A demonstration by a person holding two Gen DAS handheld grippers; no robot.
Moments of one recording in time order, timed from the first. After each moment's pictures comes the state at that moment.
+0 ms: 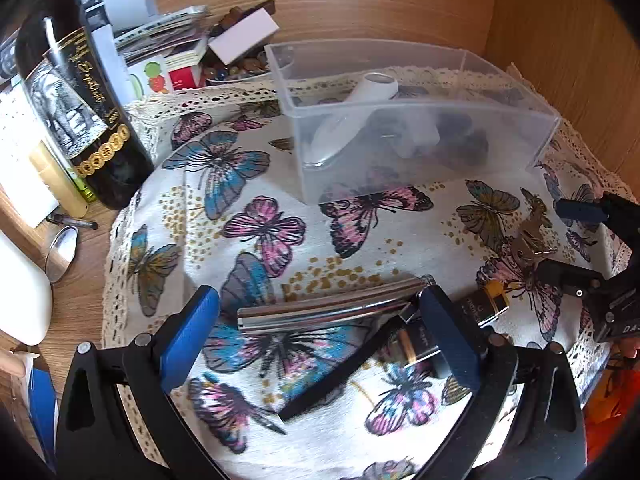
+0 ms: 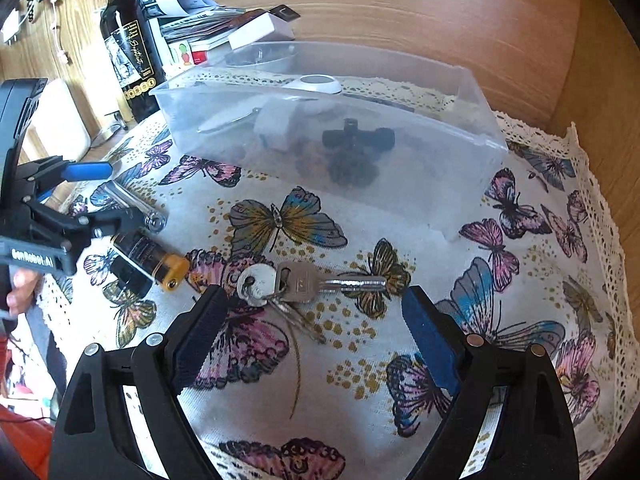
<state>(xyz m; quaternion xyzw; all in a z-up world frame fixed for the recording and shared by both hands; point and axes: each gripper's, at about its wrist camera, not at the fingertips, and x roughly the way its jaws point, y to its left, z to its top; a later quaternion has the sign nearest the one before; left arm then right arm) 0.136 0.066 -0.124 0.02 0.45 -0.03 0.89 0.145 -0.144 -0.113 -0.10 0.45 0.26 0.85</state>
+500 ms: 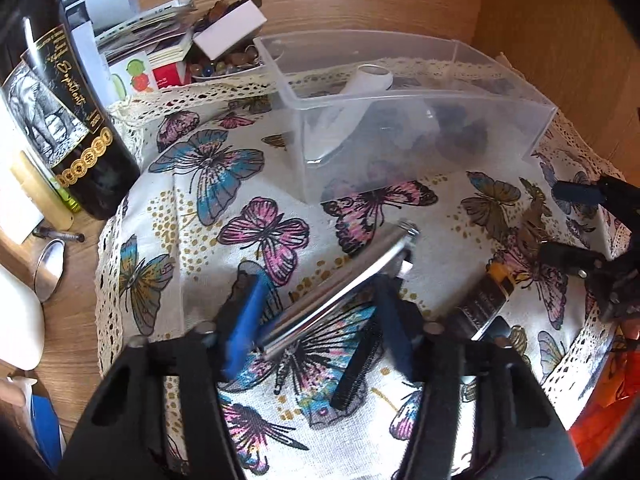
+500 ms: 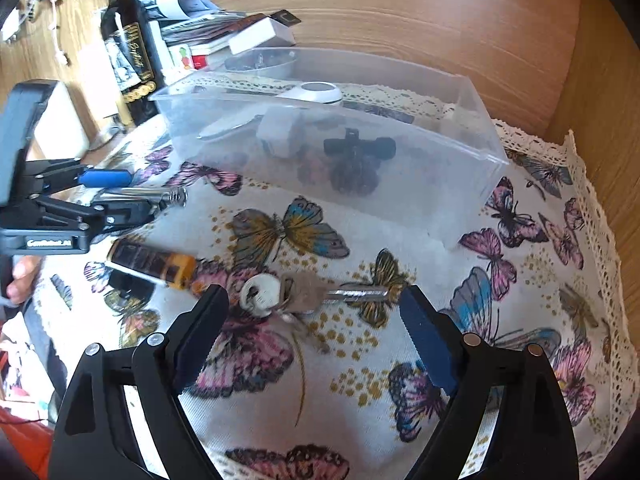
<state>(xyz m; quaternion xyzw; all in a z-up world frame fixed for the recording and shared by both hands) 0.148 0.073 -0.129 0.04 0.46 -0.07 0.88 0.152 -0.136 -0.109 -0.11 0.44 0.24 0.86</state>
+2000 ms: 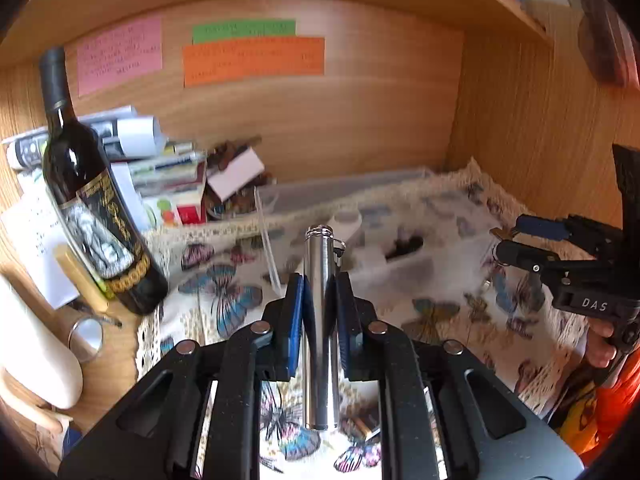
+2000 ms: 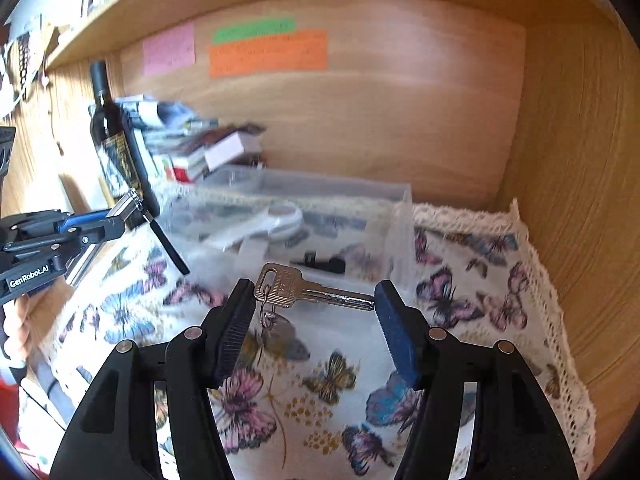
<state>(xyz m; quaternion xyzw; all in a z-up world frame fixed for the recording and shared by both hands) 0.131 0.058 -0.034 0.01 0.31 -0.07 0.95 0.155 -0.155 -0.034 -0.05 0.32 0.21 0.92</state>
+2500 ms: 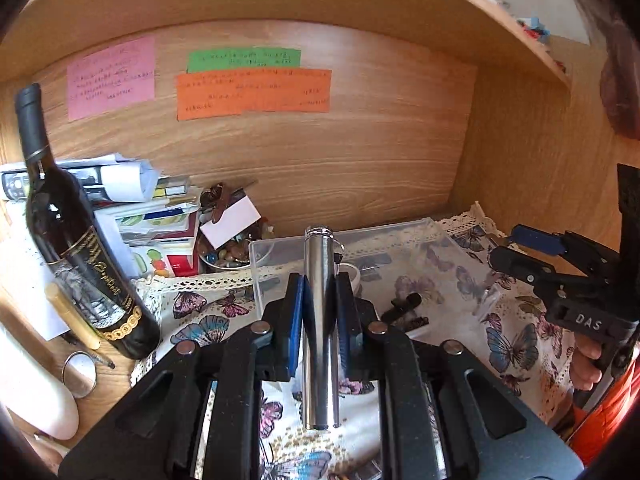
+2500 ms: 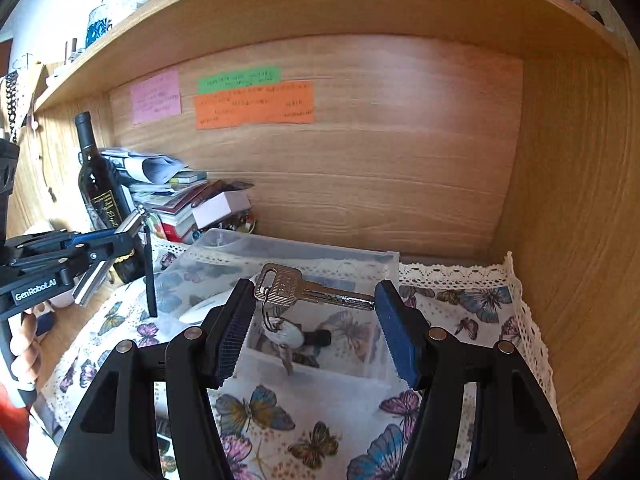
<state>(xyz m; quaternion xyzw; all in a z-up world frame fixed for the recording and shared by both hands) 0.175 0.055 -0.010 -0.01 0.29 -0.07 0.96 0.188 -0.156 -0.007 -0.04 0.28 0.21 0.94</state>
